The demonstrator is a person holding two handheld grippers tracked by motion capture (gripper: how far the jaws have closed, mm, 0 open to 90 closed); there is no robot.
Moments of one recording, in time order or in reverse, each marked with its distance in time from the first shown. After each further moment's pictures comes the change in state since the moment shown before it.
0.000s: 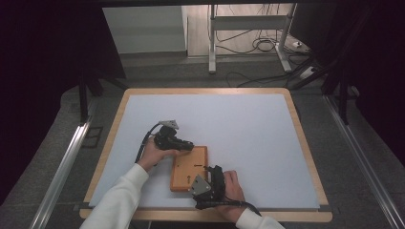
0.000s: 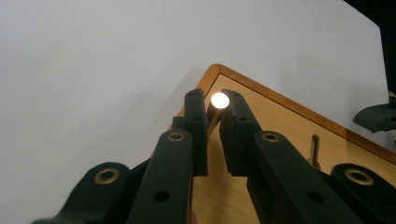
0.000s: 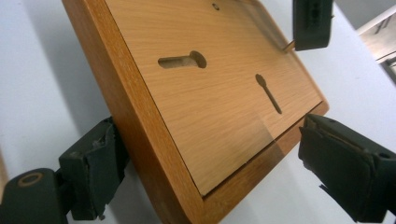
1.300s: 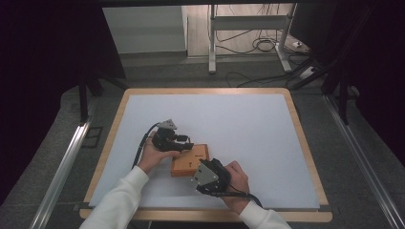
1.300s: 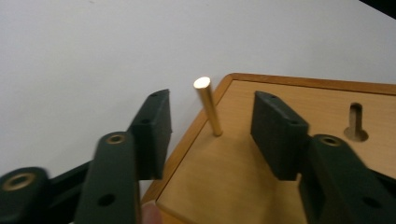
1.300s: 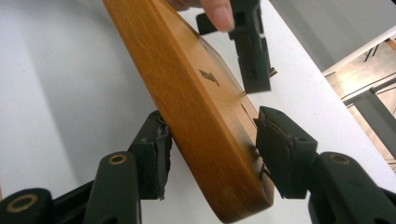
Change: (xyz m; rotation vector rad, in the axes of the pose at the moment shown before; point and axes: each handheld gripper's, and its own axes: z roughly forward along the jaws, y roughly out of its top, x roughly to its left) left arm -0.007 -0.006 -0.008 -0.086 0.152 0.020; right arm -0.037 0.023 -0.028 -0.098 0.011 -0.007
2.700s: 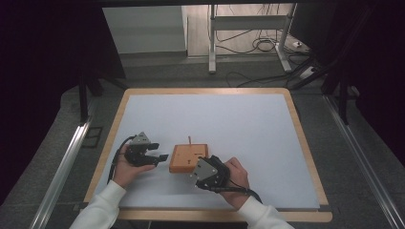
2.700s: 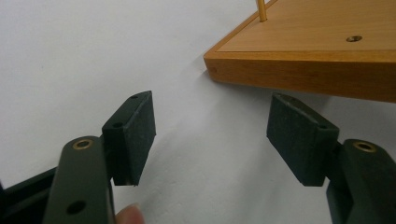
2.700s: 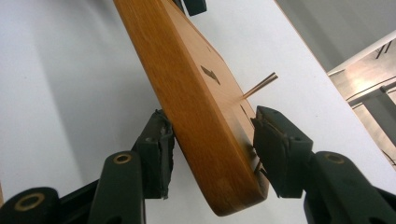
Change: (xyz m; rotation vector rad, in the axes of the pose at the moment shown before) left arm -0.001 -0.063 -0.063 0.021 0.185 0.011; right arm -0.011 0.008 0.001 0.015 0.038 0.004
